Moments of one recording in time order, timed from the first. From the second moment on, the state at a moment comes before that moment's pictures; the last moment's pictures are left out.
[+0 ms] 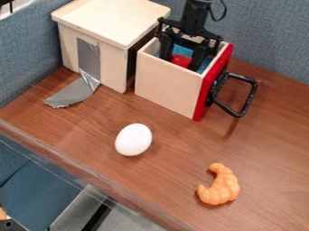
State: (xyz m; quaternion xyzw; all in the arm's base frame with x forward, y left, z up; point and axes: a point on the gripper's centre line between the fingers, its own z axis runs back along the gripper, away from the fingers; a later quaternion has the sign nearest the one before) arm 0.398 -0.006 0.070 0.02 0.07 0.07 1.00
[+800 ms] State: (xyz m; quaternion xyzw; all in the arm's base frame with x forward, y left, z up) arm 0.378 -0.015 0.118 -0.01 0.00 0.06 1.00
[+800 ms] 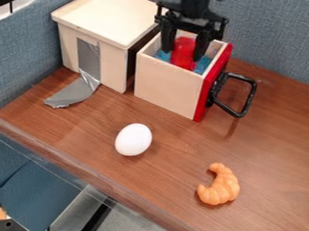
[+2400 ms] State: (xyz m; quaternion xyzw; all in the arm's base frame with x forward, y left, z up) arm 0.306 0.013 0.139 -0.08 0.05 0.27 0.96
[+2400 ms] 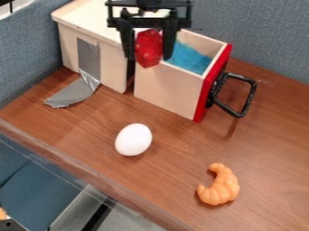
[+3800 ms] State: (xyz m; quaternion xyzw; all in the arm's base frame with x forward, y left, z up) arm 0.276 0.062 0.064 -0.08 0.27 0.37 0.89
